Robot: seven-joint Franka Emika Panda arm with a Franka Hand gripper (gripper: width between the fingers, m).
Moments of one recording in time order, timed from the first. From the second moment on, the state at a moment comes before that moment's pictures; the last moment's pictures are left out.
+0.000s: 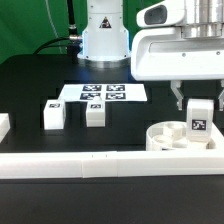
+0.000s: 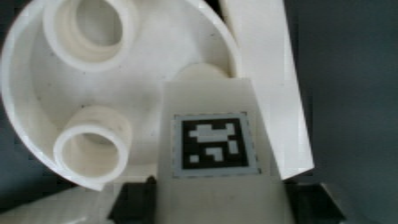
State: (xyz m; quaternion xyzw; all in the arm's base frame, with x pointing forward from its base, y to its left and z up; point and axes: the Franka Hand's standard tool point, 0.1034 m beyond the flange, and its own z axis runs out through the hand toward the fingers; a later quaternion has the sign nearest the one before) arm 0.633 0.114 0.080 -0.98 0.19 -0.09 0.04
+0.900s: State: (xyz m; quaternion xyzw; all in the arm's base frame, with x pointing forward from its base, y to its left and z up) arm 0.622 0.117 0.078 -0.83 0.55 -0.04 0.10
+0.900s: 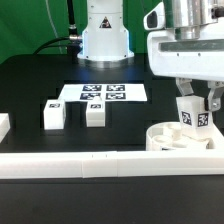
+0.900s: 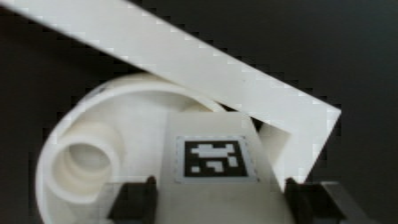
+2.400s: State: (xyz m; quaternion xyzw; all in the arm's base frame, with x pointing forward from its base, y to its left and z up) arm 0.624 0.112 0.099 -0.86 0.49 -0.03 0.13
